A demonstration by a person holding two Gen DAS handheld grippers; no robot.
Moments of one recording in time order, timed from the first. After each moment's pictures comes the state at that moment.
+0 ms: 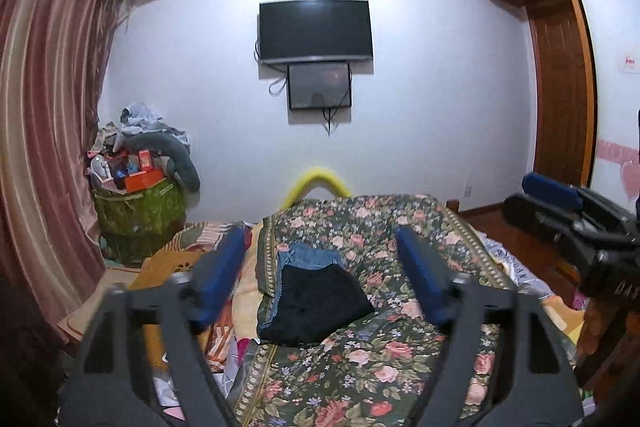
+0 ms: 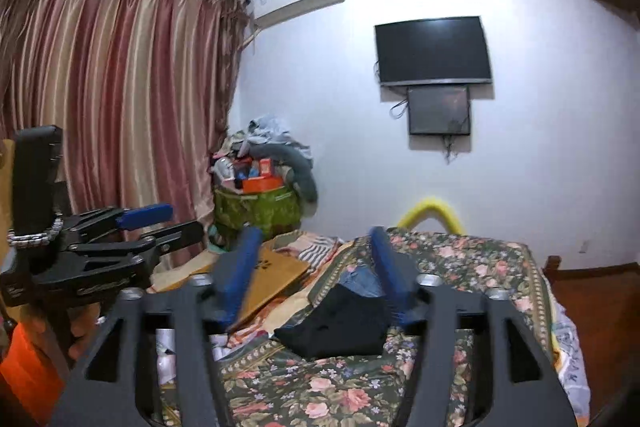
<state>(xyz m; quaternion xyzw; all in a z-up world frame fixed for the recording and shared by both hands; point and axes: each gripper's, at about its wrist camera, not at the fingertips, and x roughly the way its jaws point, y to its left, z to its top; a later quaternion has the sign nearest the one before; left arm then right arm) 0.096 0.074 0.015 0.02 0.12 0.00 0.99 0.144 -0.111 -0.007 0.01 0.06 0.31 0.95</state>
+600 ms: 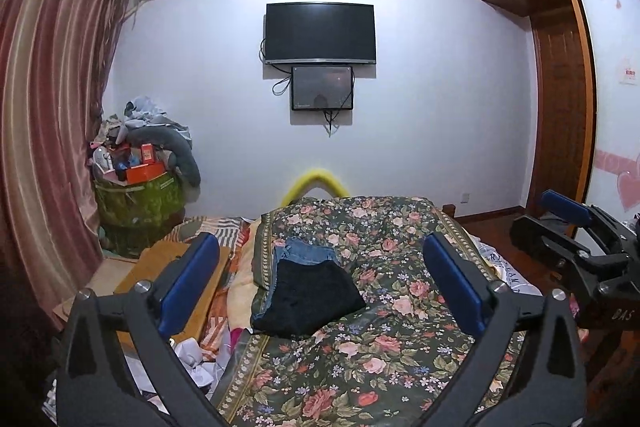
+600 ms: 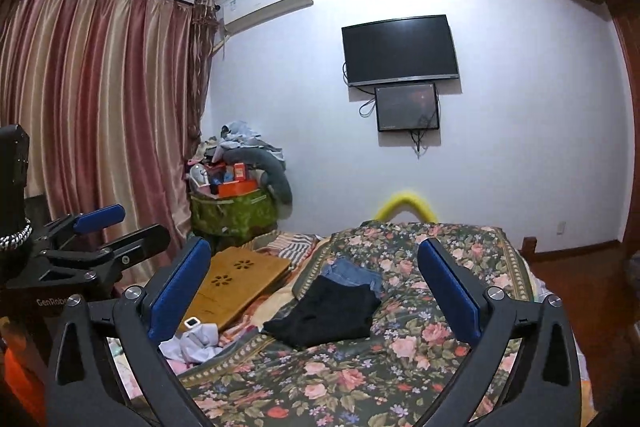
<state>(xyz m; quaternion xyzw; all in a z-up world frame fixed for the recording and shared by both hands) 0.077 0.073 0.008 0.00 0.12 0.00 0.99 0.131 -0.119 -0.017 0.02 0.07 0.26 0.96</state>
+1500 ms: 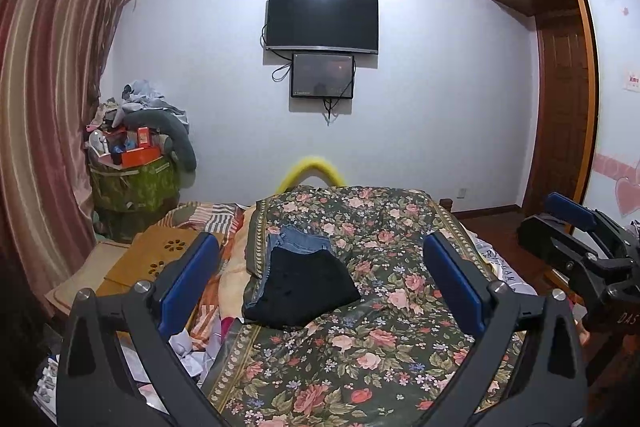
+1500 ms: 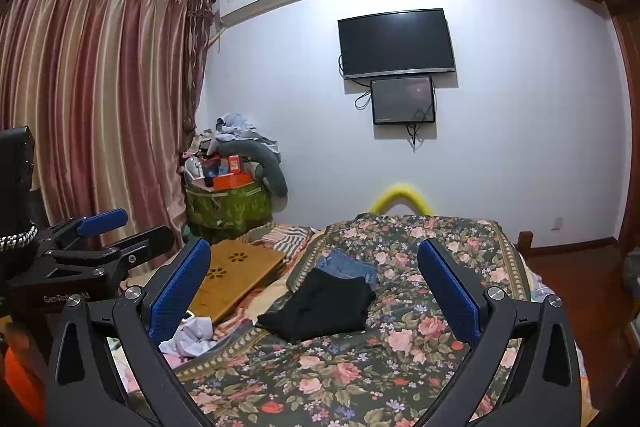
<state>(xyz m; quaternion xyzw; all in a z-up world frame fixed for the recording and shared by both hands) 0.089 0.073 -0.002 -0.02 0.14 0.00 0.99 0.129 -0.124 -0.020 0.02 0.08 0.26 0.96</state>
